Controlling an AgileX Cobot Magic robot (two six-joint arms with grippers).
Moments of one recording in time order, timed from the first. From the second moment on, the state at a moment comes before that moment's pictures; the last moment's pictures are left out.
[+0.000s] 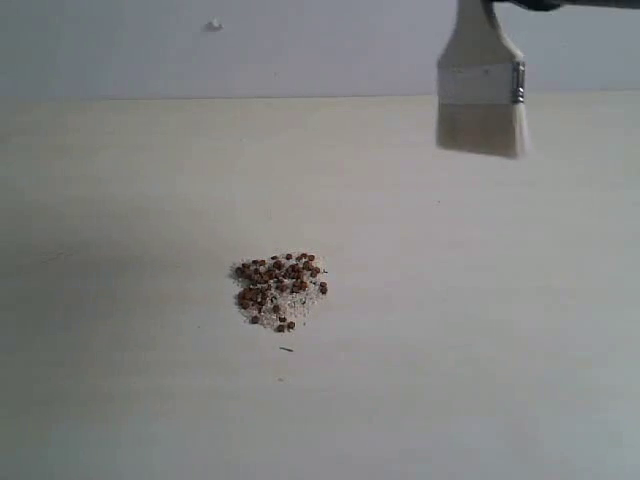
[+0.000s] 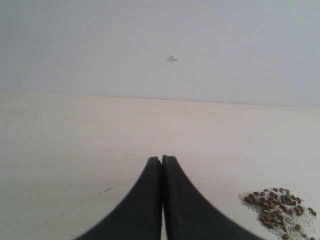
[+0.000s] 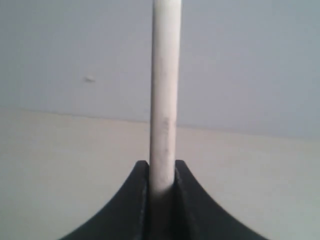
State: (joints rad) left arm -0.32 0.01 0.00 -0.08 0.19 -0.08; right arm 0.43 1.34 -0.98 -0.88 0.13 1.06
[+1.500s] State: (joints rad) left arm -0.32 0.01 0.00 -0.08 0.19 -0.08; right arm 0.37 2.00 -1.13 0.65 0.58 -0.11
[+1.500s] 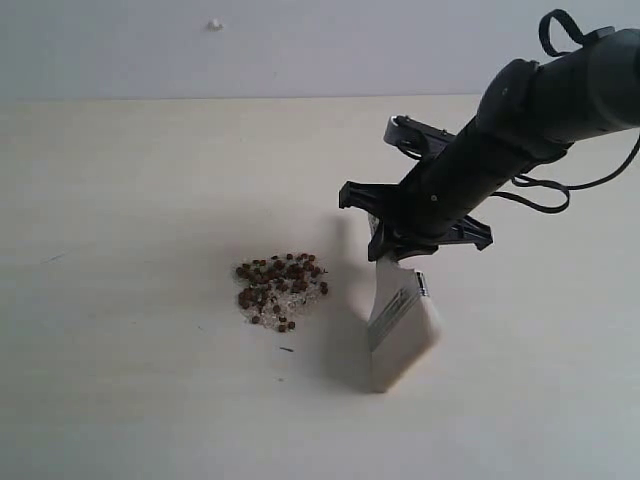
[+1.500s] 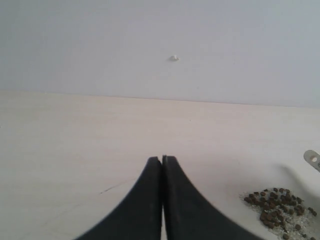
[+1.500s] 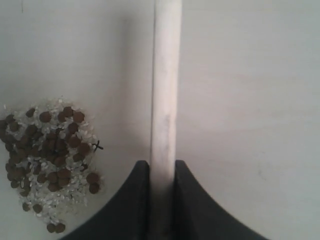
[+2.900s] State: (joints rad) left arm -0.32 0.01 0.00 -0.08 0.19 -0.08; right arm 0.37 1.75 -1.13 0.18 0.43 0.14
